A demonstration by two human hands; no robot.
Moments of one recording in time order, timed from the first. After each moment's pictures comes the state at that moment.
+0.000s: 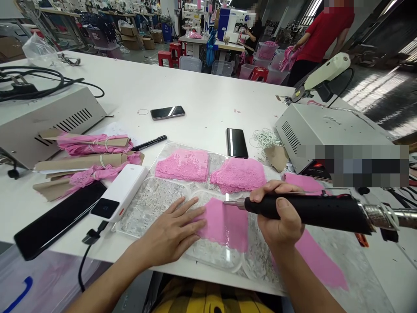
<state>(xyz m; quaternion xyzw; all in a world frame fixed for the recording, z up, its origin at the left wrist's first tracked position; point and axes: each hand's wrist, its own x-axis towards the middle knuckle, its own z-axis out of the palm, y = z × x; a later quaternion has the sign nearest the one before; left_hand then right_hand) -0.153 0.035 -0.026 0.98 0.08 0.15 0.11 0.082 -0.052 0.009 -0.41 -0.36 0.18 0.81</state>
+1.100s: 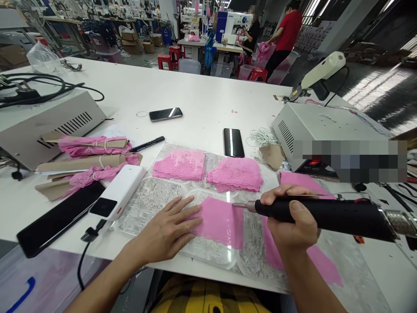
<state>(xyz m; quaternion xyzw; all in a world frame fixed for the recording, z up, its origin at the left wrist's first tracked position) -0.153 0.035 -0.024 0.98 0.08 0.15 0.10 0.101 -0.070 0.013 -0.44 -0.32 0.14 0.83</state>
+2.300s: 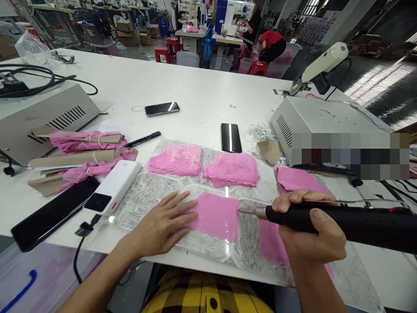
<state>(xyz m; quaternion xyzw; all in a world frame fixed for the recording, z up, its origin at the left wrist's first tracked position) -0.152 0.035 -0.022 0.98 0.08 0.15 0.09 0.113 -0.098 0.024 -0.47 -0.27 0.14 0.83</state>
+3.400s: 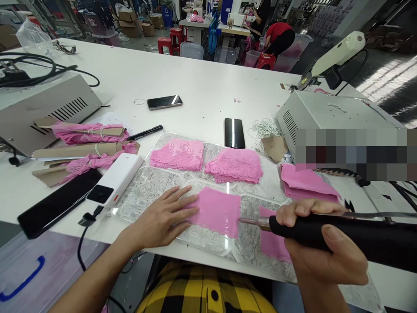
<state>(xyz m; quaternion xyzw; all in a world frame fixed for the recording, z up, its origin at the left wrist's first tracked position) -0.152 0.034 -0.022 0.98 0.08 0.14 0.11 0.106 -0.117 0.026 -0.46 -0.30 0.21 0.81</state>
